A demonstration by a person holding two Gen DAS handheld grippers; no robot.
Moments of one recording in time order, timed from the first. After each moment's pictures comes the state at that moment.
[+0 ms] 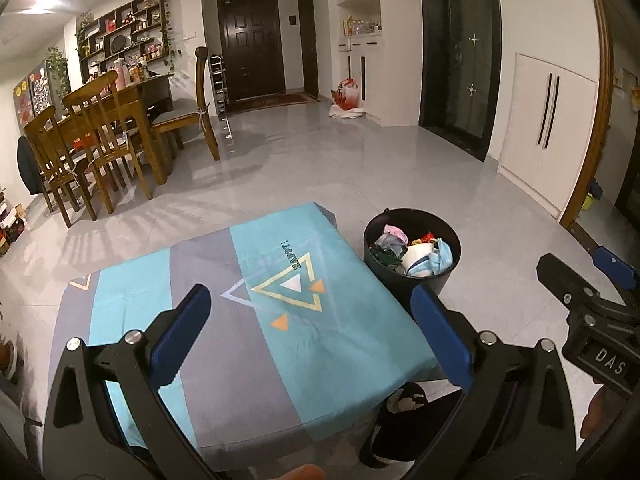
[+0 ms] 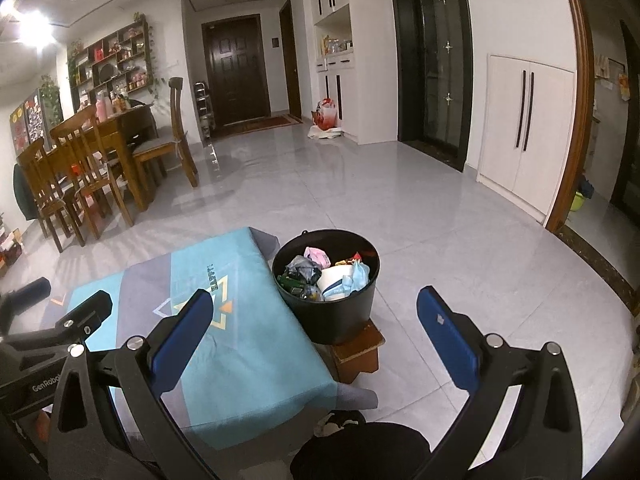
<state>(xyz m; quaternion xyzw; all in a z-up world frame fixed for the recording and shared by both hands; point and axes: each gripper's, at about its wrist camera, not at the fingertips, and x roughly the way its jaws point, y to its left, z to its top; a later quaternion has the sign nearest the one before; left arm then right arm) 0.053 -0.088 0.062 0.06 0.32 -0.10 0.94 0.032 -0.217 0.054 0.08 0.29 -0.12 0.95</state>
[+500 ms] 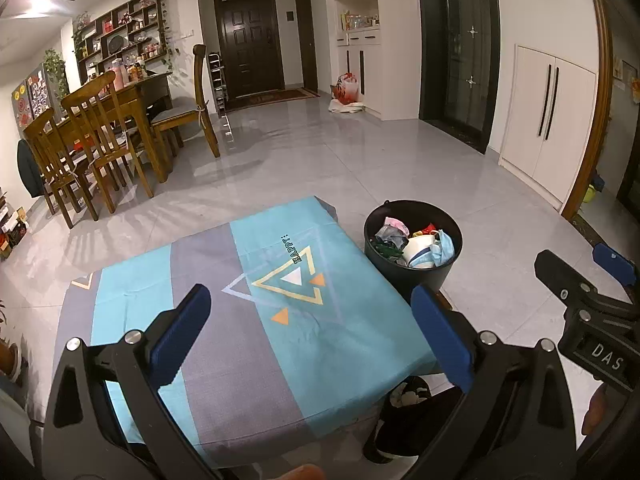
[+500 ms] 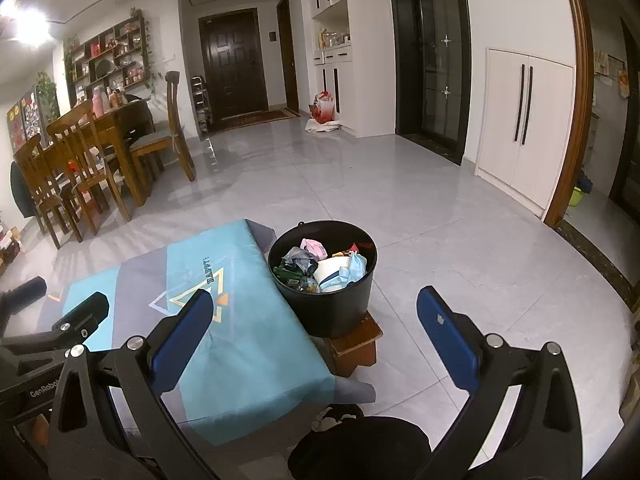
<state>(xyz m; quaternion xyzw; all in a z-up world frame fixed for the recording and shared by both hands) 0.051 -0.090 0.058 0.07 0.32 -0.10 0.94 0.029 -0.219 0.047 0.08 0.30 -0.13 0.94</state>
